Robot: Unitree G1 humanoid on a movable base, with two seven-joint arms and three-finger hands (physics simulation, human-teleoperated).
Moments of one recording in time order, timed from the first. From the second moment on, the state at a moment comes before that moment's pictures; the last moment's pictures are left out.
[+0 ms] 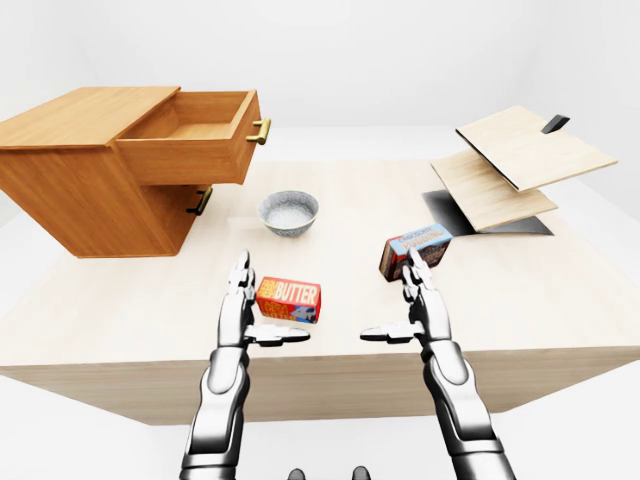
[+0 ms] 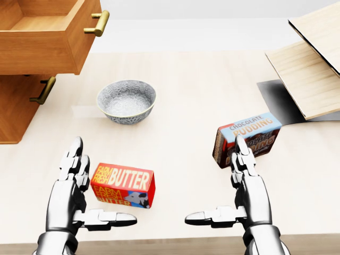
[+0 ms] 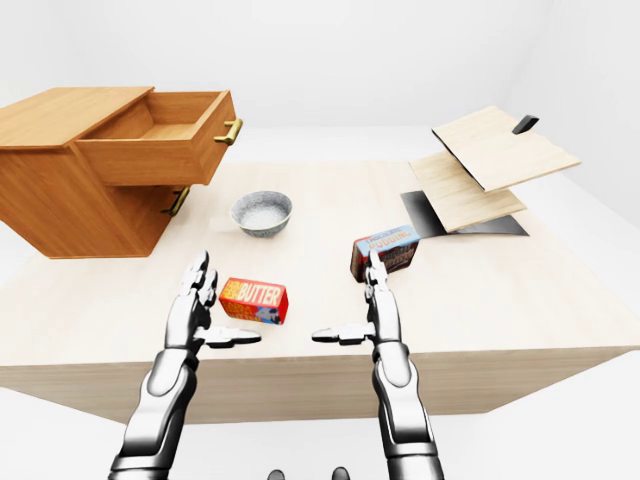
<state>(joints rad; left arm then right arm) 0.00 0.01 0.01 0.00 0.00 -0.01 -0.02 0.00 -0.01 -0.01 0.03 0.00 -0.02 0.02</state>
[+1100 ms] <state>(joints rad) -0.20 0.09 0.11 -0.25 -0.07 0.09 -0.13 -0.05 -0.01 -0.01 -0.32 0.00 0.09 0.06</state>
